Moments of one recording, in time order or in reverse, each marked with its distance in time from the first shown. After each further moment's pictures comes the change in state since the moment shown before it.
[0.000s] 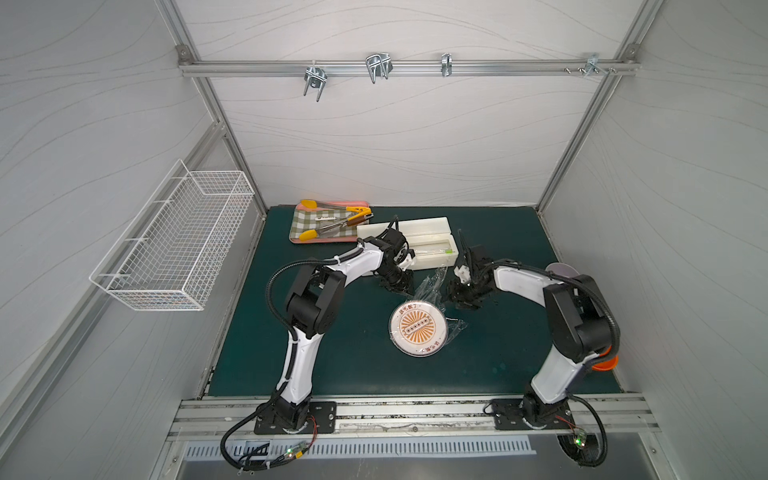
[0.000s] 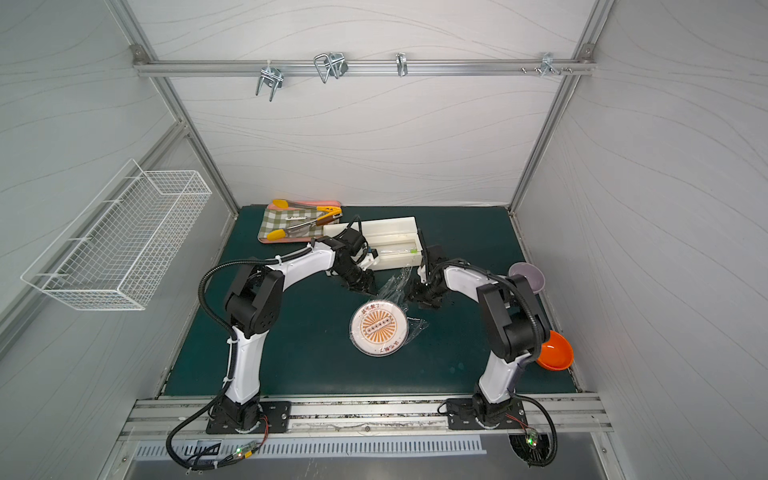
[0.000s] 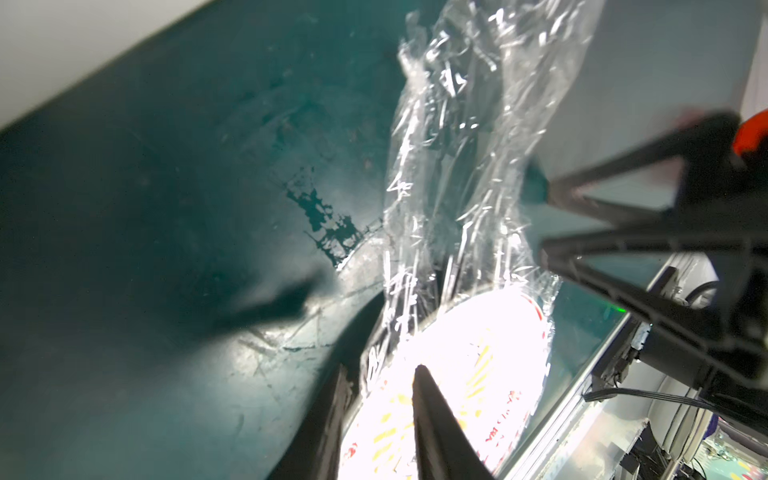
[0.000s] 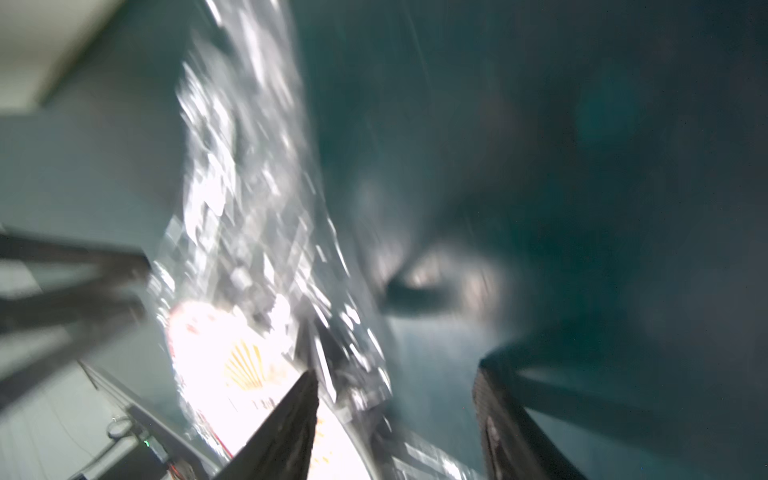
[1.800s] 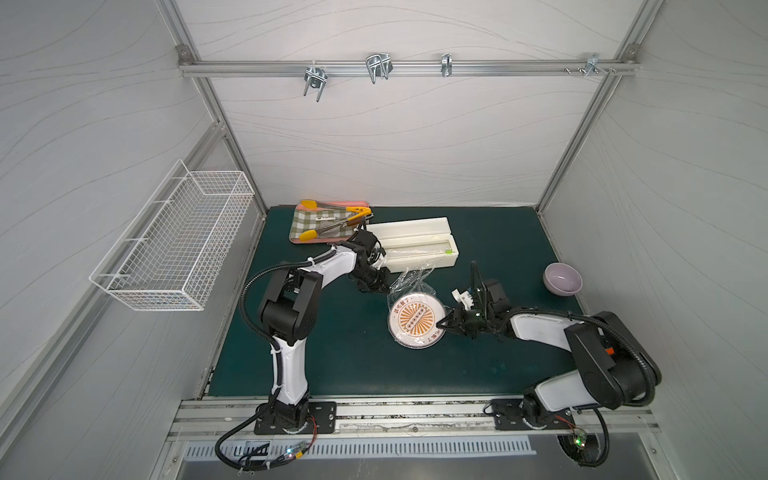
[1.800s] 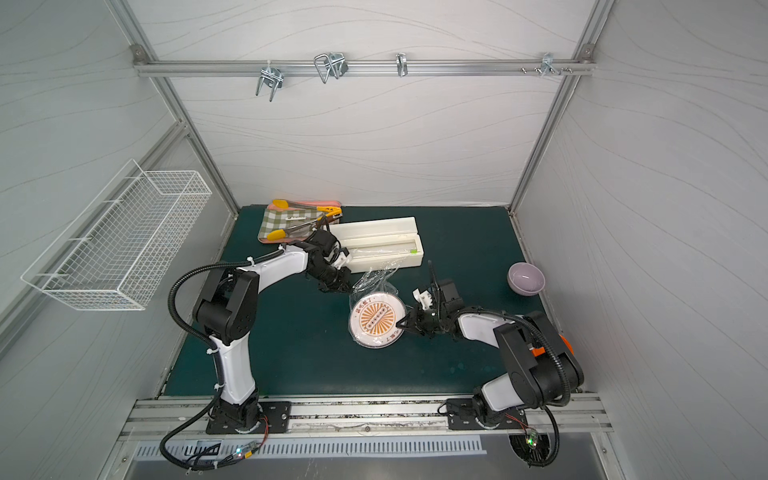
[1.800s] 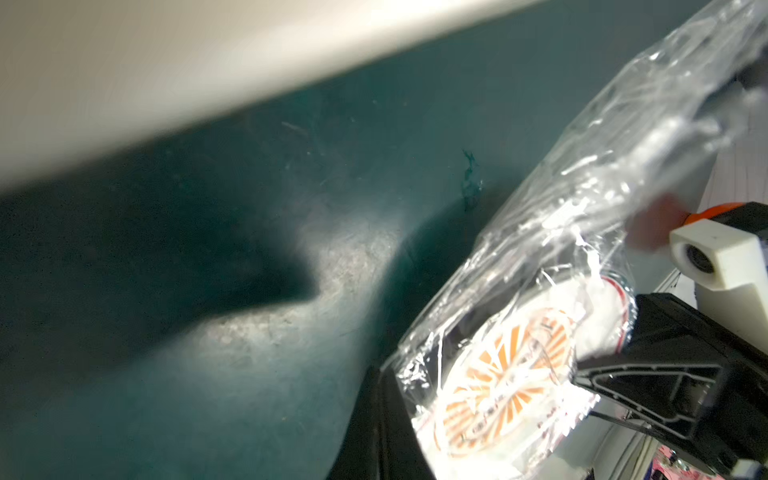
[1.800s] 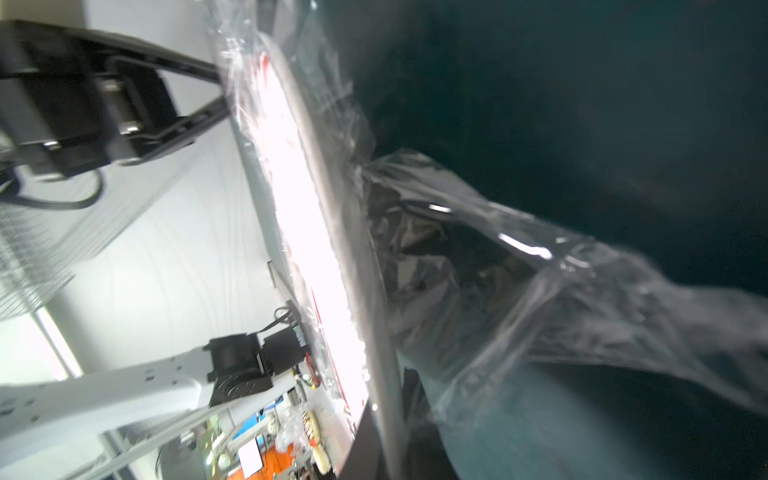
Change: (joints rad) left arm 0.152 -0.167 -0.237 0.092 0.012 -0.108; right arm 0.040 -0.259 -0.497 0.650 -0.412 0.334
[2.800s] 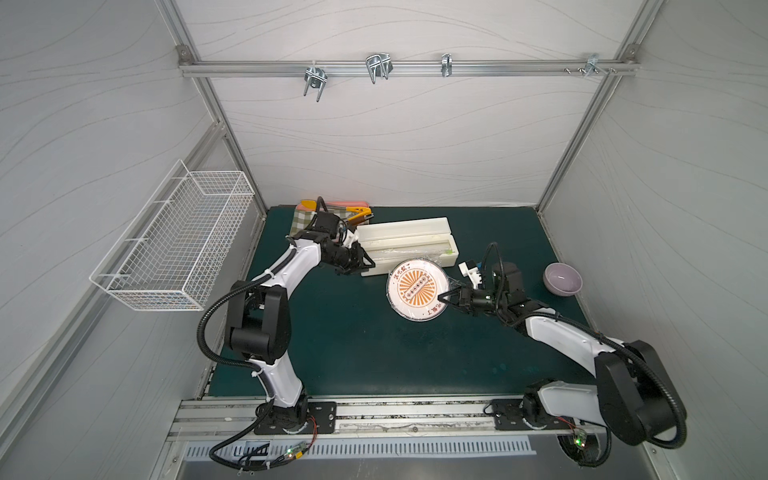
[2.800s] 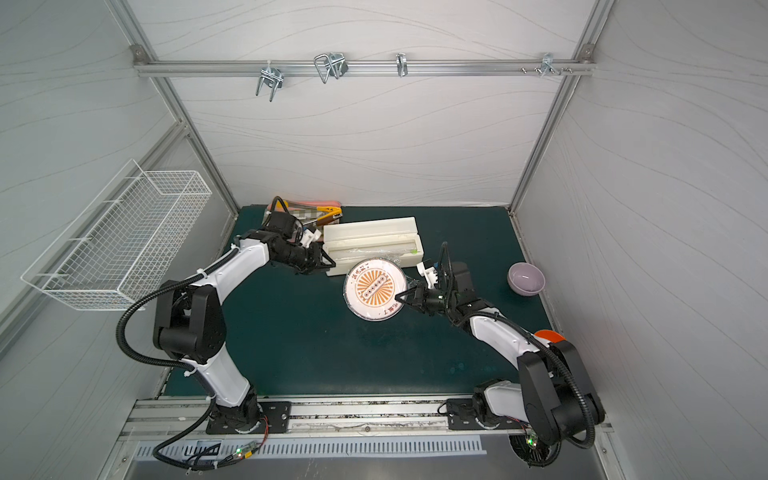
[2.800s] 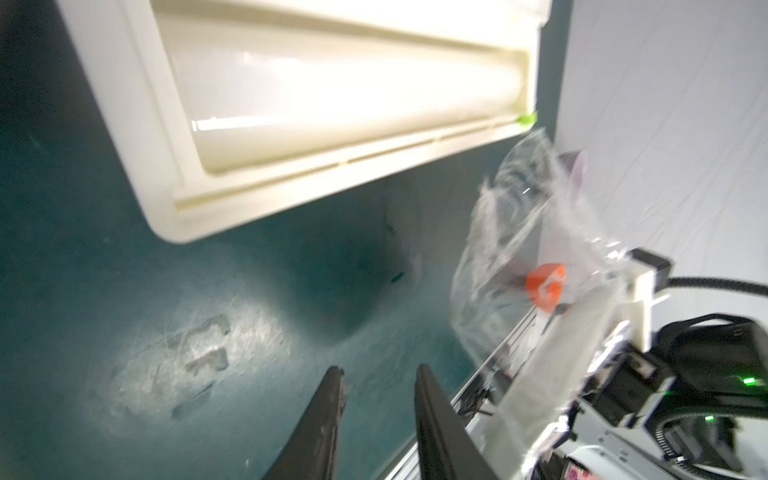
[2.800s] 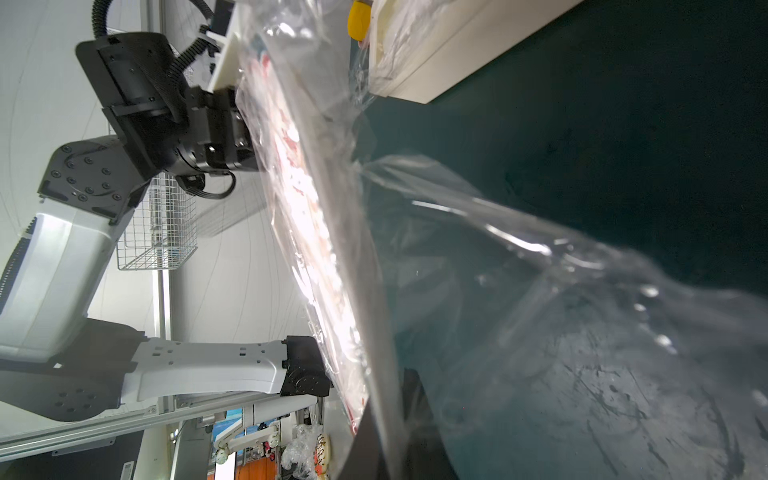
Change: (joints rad) left arm 0.217 -0.214 0.034 0.005 0.203 -0.123; right arm -0.066 -0.183 0.084 0.068 -0.058 0.036
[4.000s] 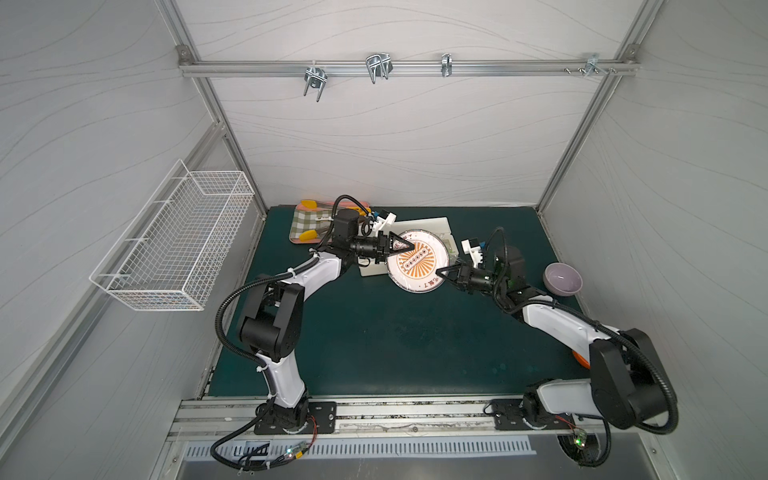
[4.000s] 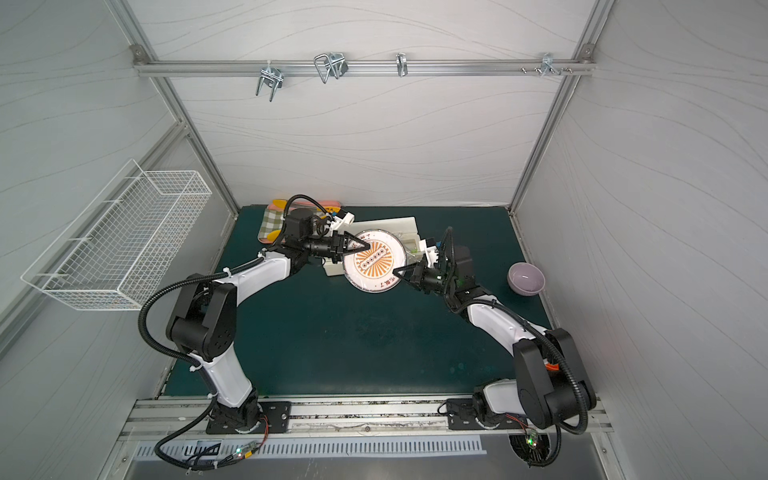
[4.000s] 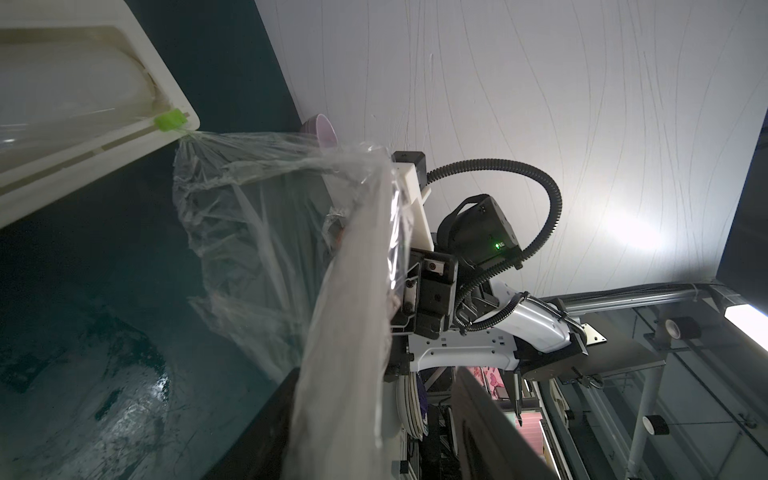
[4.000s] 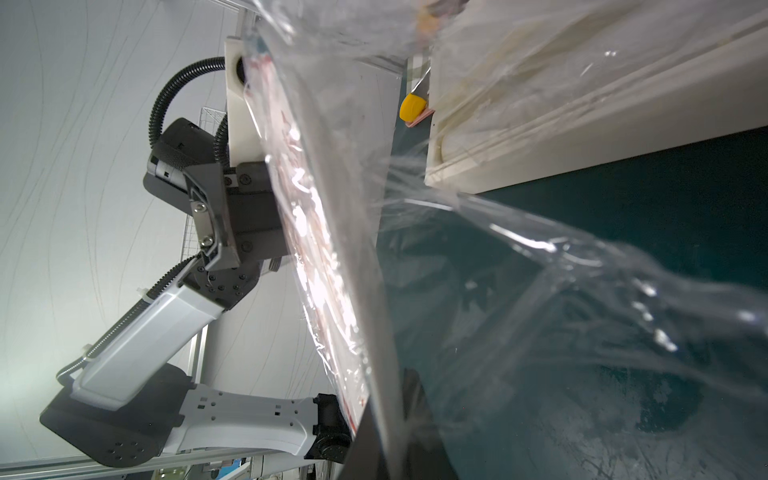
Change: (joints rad) left arm -0.157 0.040 -0.190 0.975 0.523 -0.545; right arm -0.016 0.082 0.120 0.192 0.047 0.118
